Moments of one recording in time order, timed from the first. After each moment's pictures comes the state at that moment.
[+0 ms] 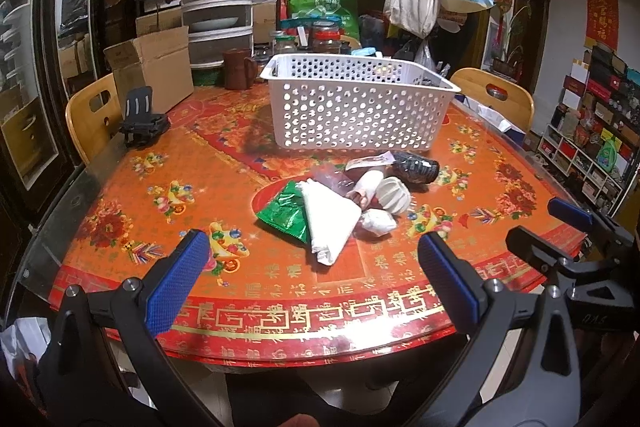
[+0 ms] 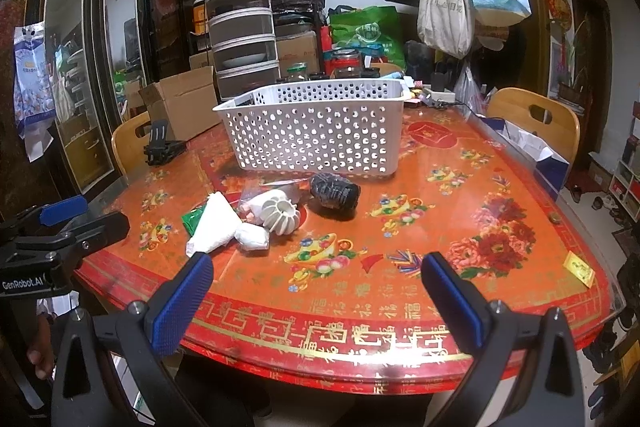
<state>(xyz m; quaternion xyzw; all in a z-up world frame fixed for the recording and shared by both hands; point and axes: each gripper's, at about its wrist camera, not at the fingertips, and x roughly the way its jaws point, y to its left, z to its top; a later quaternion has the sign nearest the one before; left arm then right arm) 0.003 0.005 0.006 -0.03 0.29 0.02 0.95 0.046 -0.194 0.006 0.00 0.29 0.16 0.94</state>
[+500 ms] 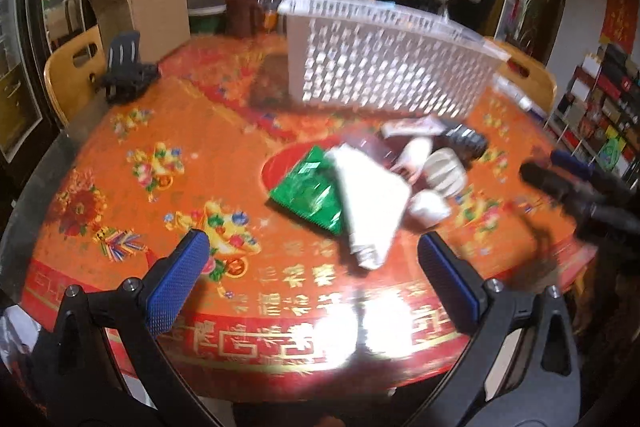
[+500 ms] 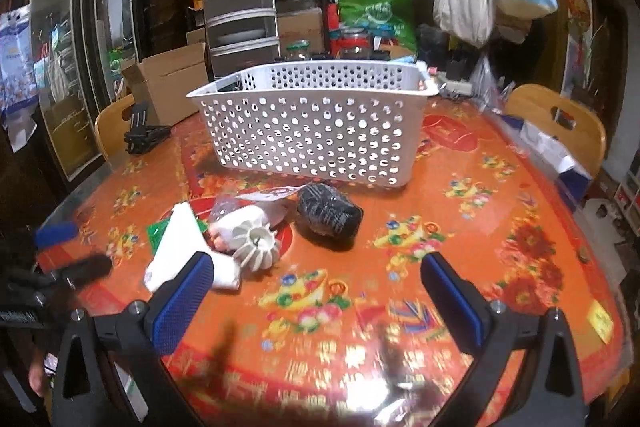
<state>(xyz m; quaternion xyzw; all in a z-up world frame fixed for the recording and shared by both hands) 0.077 0.048 -0.049 -0.06 0.38 0.02 0.92 0.138 -0.179 -0.006 -0.02 0.33 0.18 0.93</state>
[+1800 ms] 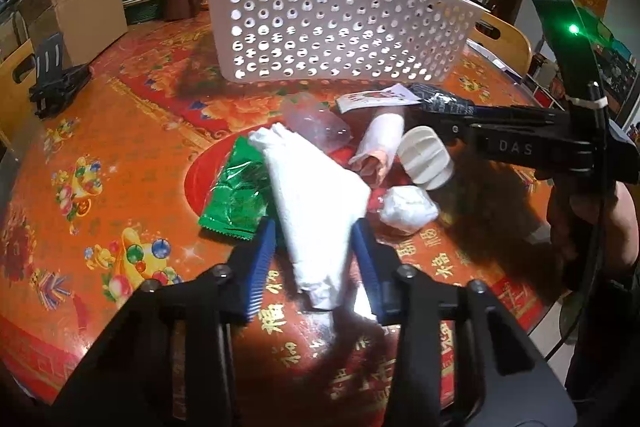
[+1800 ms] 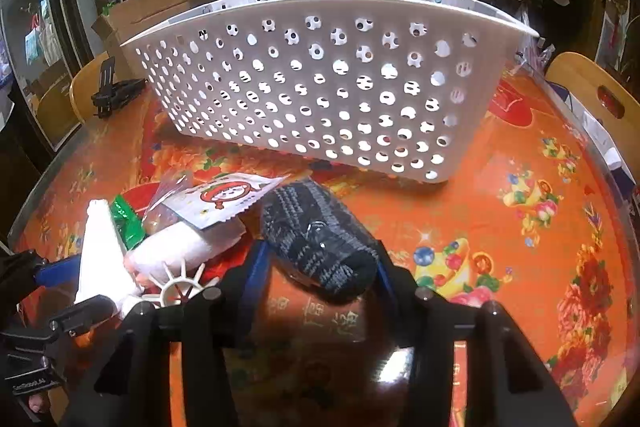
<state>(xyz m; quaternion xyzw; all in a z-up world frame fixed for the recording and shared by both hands) 0.130 0.015 -0.082 -0.03 0.41 -0.07 0.91 0.237 -0.154 -0.054 -0.05 0.43 0.20 0.88</state>
